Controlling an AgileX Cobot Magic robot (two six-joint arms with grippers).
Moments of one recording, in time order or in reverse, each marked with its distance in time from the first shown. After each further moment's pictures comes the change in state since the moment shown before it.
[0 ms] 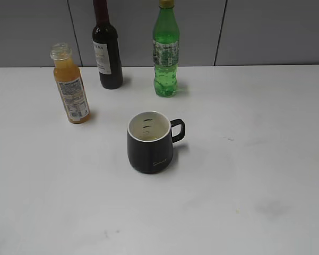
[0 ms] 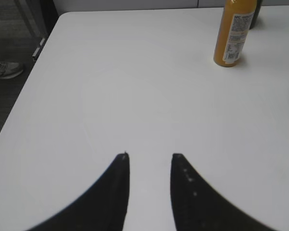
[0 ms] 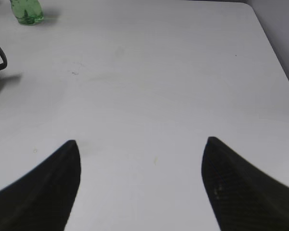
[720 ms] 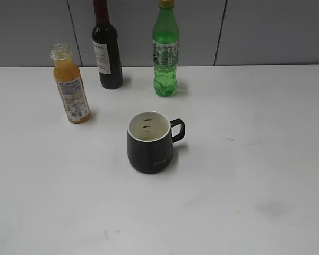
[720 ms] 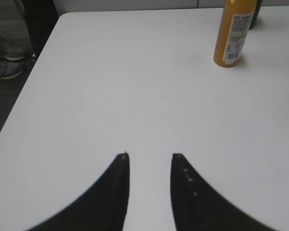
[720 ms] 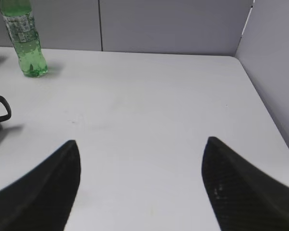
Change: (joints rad) left arm 0.000 0.000 0.000 0.000 0.000 0.000; right arm 0.000 0.000 -0.007 -0.004 -0.171 0.000
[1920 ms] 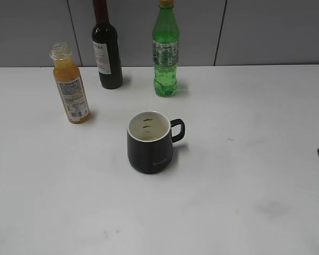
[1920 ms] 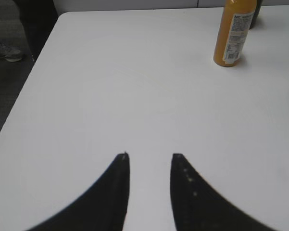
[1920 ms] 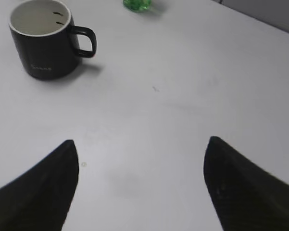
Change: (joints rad) left arm -0.001 0.000 0.000 0.000 0.001 0.000; right arm 0.276 0.673 -0.016 0.221 -0.338 -0.387
